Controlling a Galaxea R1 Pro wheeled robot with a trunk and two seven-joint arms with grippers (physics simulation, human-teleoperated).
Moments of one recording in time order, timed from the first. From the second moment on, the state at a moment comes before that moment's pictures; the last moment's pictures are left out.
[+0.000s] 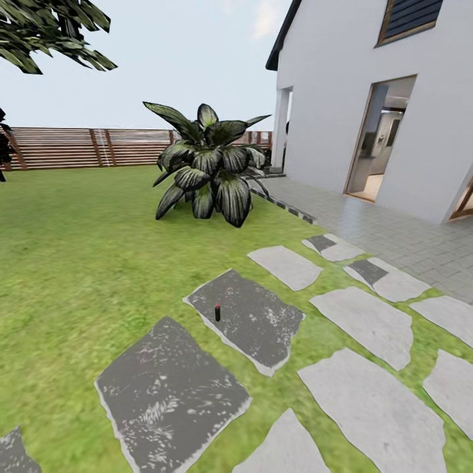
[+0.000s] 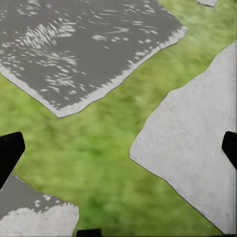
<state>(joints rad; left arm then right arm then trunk) 0.02 0.02 0.04 -0.42 0.03 -0.44 -0.16 -0.03 -0.04 0.04 -0.20 0.01 -0.21 0.02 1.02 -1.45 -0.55</state>
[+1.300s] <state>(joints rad) 0.02 0.02 0.05 -0.41 0.03 -0.44 -0.16 -0.03 -0.04 0.04 -0.20 0.02 -0.21 0.02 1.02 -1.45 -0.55</state>
